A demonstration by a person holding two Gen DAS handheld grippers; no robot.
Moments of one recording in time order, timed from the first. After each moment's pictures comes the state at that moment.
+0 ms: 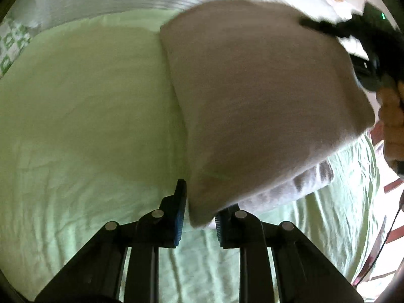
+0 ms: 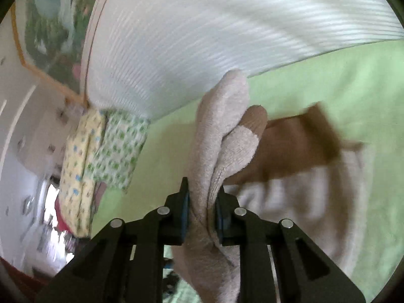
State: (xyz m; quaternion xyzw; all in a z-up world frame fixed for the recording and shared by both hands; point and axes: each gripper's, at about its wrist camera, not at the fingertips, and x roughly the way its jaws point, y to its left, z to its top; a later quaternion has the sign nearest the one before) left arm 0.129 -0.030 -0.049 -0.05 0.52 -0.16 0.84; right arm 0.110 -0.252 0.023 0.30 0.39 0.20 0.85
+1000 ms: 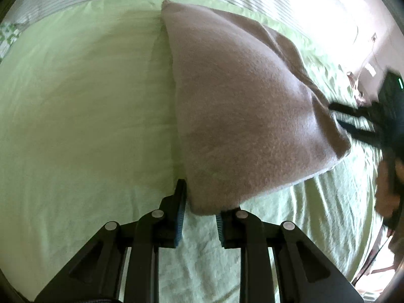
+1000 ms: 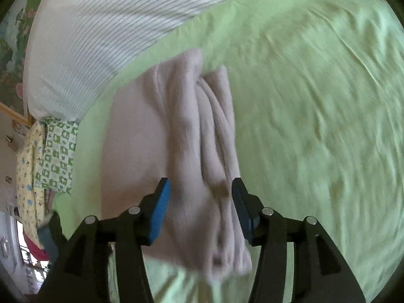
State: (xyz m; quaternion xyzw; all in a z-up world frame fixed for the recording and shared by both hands) left arm 0.138 -0.068 -0.057 -0.04 0.55 -0.16 0.82; right arm 0.028 -0.305 -0.074 0.31 0.46 0.05 0.83
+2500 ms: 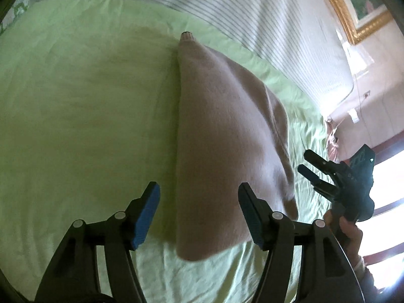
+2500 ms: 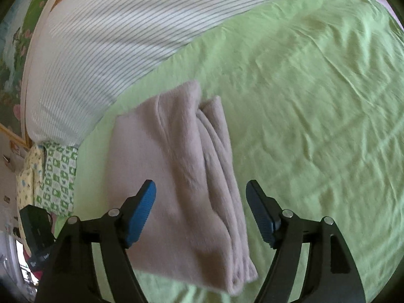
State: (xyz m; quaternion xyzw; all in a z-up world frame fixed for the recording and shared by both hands) left arm 0.194 -0.037 -0.014 -0.20 0.55 -0.18 0.79; right arm 0.055 -0.320 -0.055 0.33 0.41 0.00 0.85
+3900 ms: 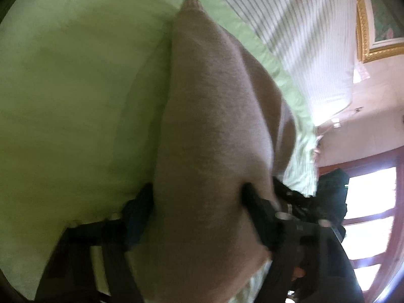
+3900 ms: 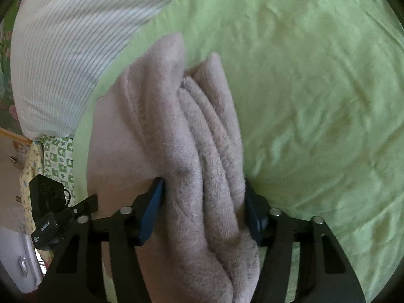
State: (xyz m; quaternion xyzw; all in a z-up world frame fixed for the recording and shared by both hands) left arm 0.265 -0.067 -0.080 -0.27 0.58 -0.22 0.73; right arm 0.086 -0.324 -0.115 0.36 0.47 0.05 0.81
